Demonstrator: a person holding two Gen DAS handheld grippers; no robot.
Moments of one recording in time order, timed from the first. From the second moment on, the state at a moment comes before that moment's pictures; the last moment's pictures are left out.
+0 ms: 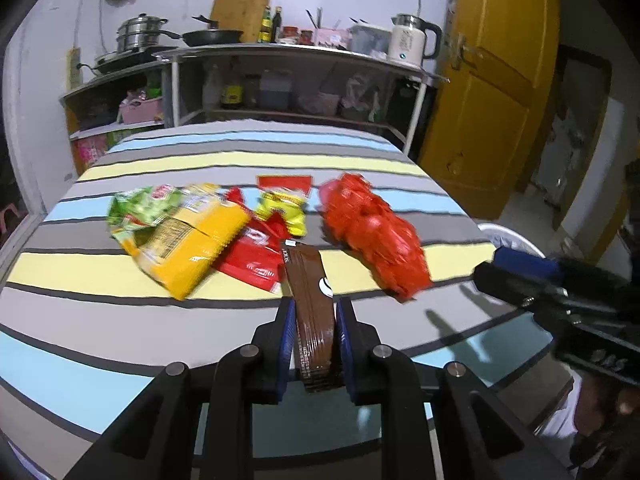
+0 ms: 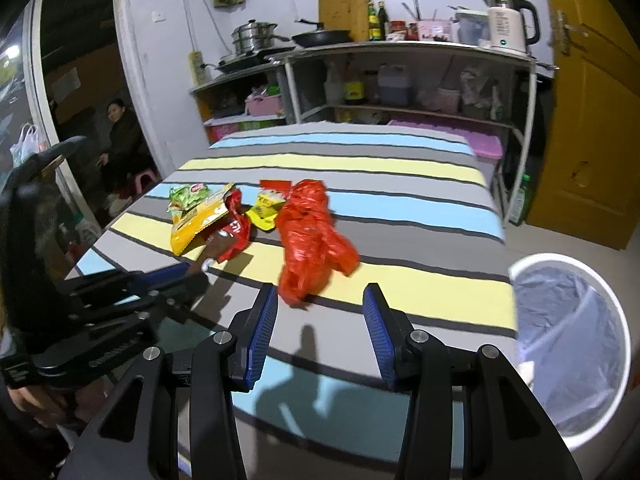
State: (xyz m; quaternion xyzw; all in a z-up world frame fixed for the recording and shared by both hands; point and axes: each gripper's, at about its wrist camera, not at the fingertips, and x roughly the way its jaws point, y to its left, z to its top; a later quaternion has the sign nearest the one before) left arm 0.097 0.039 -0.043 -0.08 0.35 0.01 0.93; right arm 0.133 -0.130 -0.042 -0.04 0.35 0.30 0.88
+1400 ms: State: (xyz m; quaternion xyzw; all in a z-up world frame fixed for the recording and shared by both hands) left arm 0.084 0.043 -0.017 -0.10 0.31 -0.01 0.94; right arm 0.136 -0.148 -0.029 -0.02 0.35 0.26 0.90
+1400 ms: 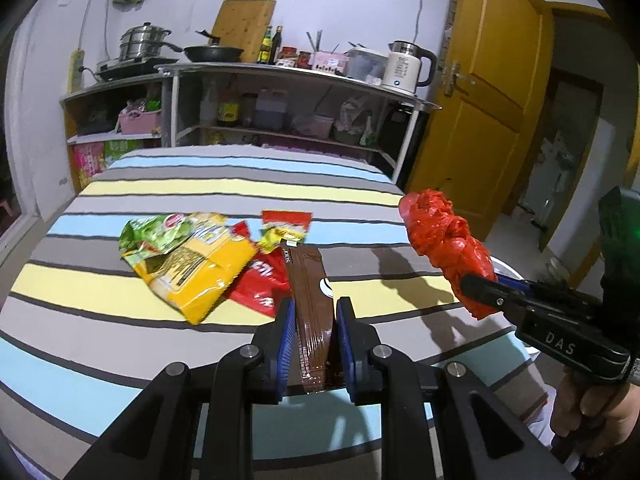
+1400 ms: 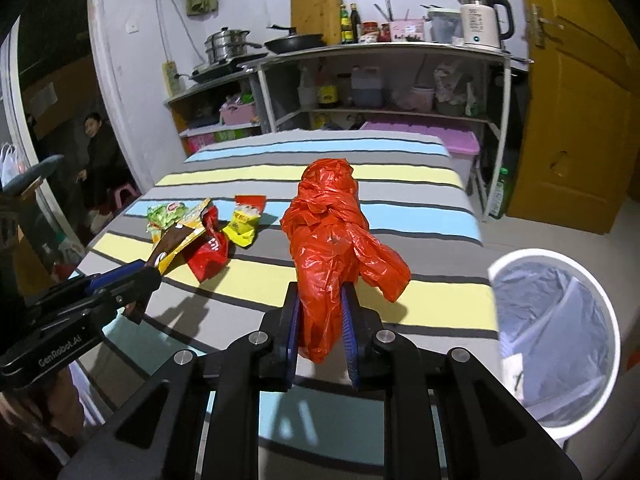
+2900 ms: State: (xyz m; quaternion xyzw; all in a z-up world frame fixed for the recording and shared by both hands) left arm 0.177 -0.175 0.001 -0.02 0.32 -0.21 0.92; right arm 0.140 -0.342 -0.042 0.08 0.36 0.08 0.93
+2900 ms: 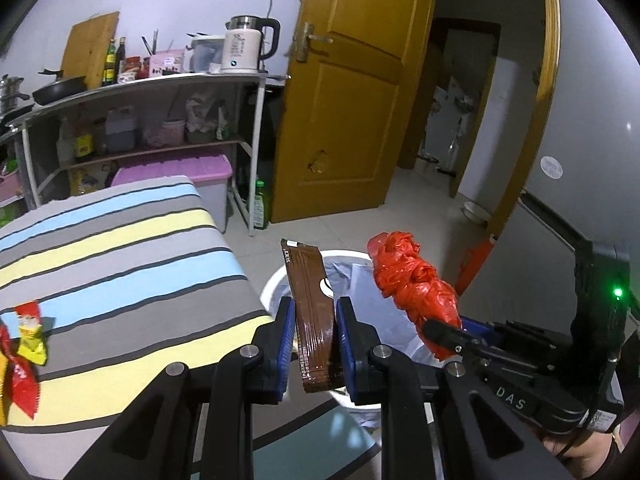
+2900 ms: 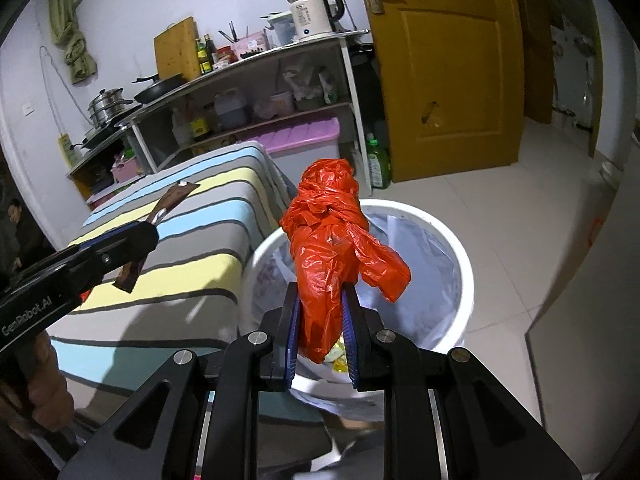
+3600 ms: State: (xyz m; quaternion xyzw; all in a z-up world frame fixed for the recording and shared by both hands) left arm 0.221 -0.211 -0.039 -0.01 0.37 -0.24 0.90; right arm 0.154 -0.359 -0.061 0.09 0.37 0.06 0.92
